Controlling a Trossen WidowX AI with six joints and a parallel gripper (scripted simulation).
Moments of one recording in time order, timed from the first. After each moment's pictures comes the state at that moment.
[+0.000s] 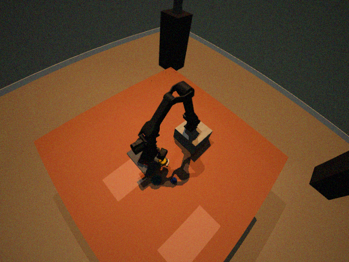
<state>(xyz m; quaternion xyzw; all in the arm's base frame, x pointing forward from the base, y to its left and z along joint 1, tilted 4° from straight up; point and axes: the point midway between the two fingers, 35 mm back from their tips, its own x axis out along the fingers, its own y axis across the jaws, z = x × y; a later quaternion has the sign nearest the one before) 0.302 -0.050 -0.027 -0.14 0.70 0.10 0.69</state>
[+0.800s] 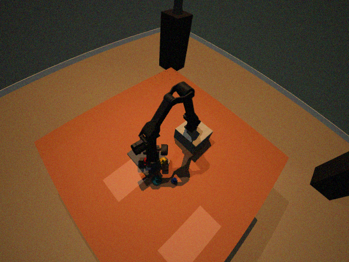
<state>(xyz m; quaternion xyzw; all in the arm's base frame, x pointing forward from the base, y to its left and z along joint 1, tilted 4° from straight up) 0.302 -0.050 -0.028 -0.28 0.67 0.24 0.65</state>
